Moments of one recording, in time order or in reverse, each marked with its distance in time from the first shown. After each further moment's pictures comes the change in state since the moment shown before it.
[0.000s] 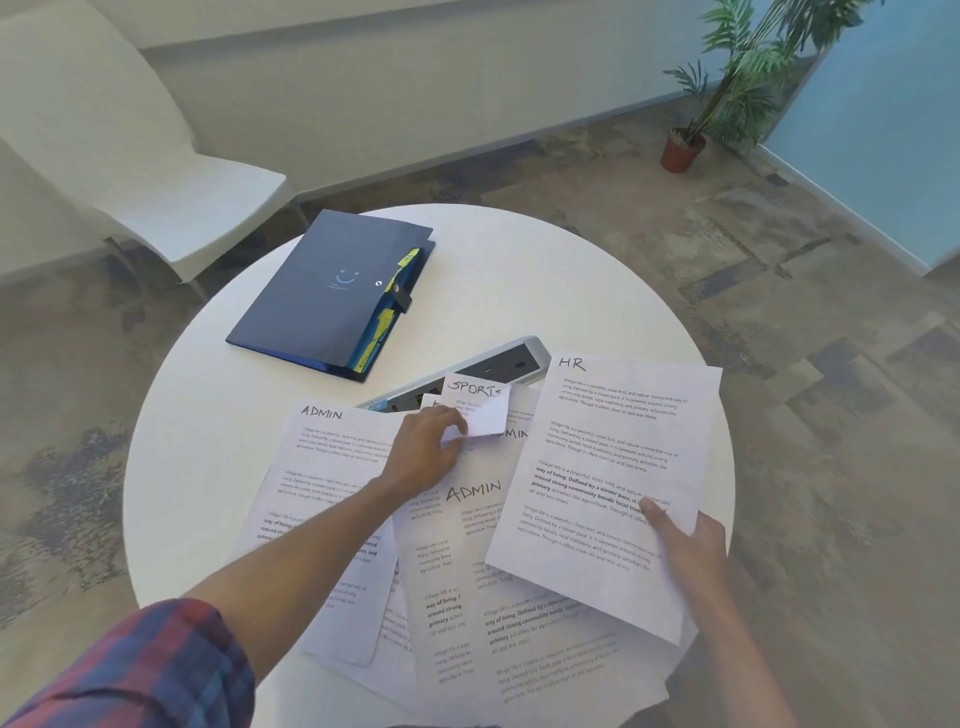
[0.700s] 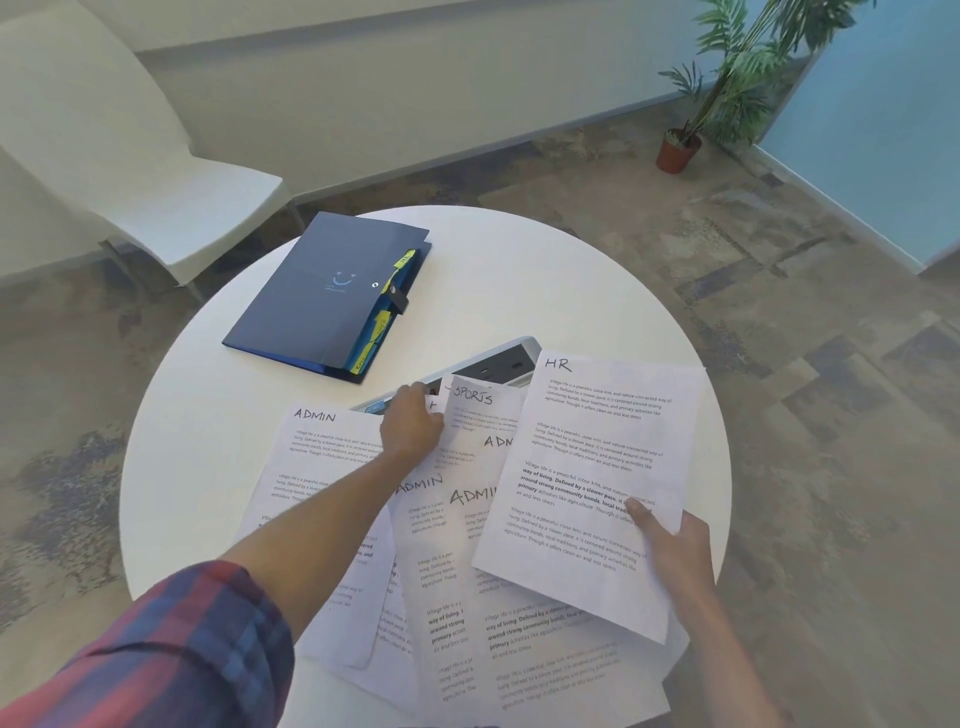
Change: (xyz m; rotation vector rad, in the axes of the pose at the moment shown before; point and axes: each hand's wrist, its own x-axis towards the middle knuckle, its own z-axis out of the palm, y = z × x) left_hand 0.035 0.000 -0.003 -0.029 0.072 -0.505; right_hand -0.004 0.003 0.009 0.032 -0.035 -0.015
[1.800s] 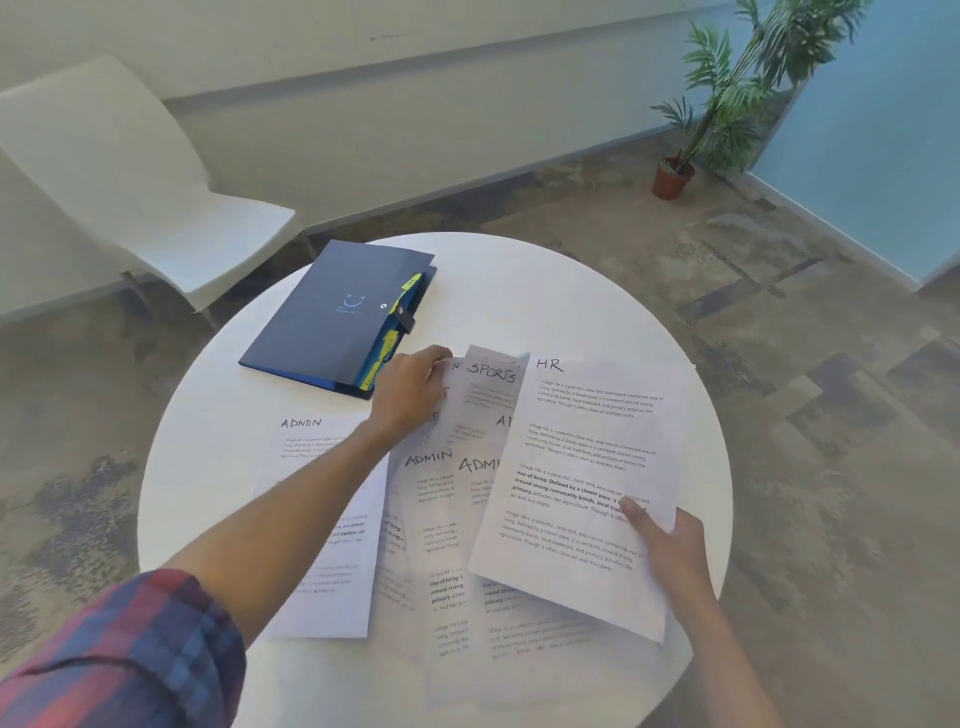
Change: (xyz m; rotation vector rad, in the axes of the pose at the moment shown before) left_hand -0.001 0.036 -0.070 0.017 0.169 0.522; right_hand -0.005 -0.008 0.008 0.047 -0.037 -0.074
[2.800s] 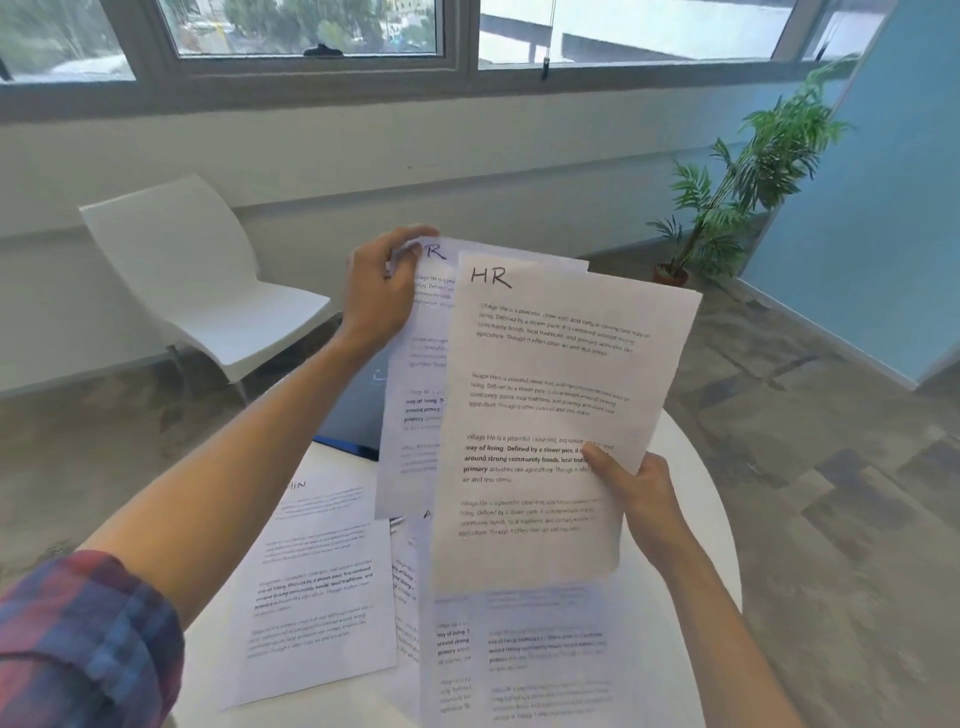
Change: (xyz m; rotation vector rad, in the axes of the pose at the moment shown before) left_hand 0.058 0.088 -0.185 -0.460 0.440 0.192; right_hand -0.012 -0.143 0.056 0.198 -0.356 -0.270
